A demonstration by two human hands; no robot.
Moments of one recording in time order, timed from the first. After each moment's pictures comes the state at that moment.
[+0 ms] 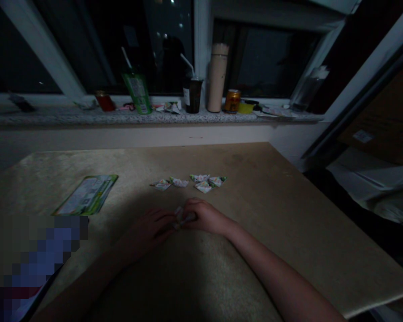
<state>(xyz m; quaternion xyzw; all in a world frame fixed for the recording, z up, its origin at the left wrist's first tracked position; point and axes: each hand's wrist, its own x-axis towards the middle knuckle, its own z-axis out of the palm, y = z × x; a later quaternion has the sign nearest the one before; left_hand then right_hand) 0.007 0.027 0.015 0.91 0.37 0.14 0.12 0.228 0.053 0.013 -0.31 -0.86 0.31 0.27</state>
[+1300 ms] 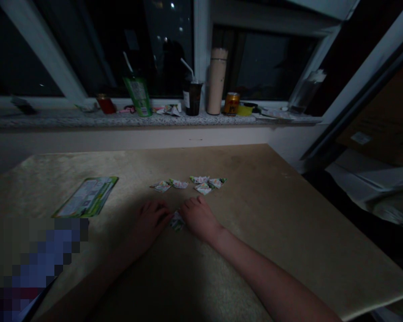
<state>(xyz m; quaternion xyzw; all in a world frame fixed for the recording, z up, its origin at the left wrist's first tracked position) 0.018 0.039 0.006 0.83 0.53 0.16 0.05 0.201 0.051 0.000 -0.43 -0.89 -0.06 0.09</state>
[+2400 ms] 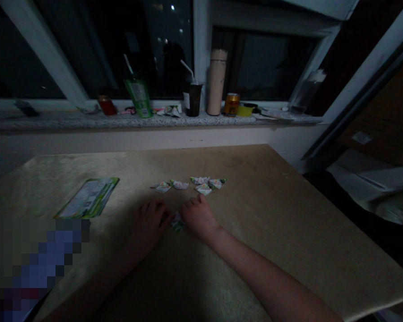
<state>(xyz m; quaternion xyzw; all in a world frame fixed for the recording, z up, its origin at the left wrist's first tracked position) 0.028 0.034 0.009 0.80 0.58 0.14 -0.04 0.196 0.051 0.008 -0.45 -0.89 -0.09 0.04</state>
